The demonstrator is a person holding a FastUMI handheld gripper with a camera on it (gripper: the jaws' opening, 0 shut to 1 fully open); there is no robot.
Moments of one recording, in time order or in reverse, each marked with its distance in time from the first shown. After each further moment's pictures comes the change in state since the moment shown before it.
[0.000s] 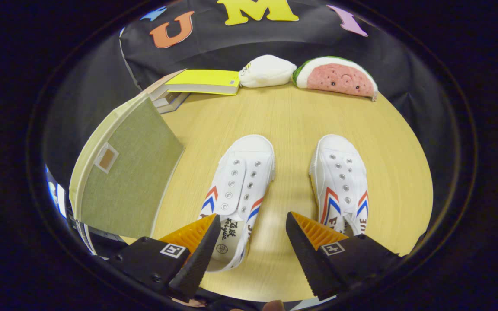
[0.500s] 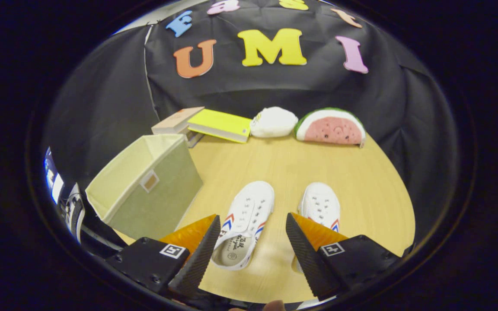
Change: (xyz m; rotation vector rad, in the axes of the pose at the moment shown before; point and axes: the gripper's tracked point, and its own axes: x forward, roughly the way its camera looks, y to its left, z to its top) arm -0.059 0.012 0.014 -0.060 -0.233 -0.003
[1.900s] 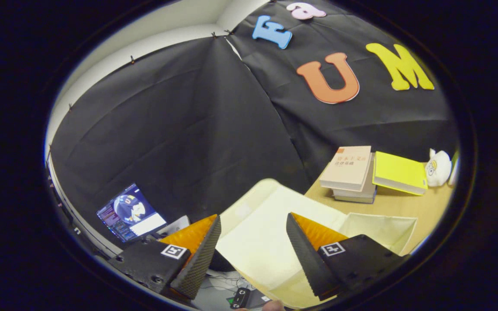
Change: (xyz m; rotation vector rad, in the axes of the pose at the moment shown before) arm -0.081 0.432 0.169 -0.190 -0.248 0.705
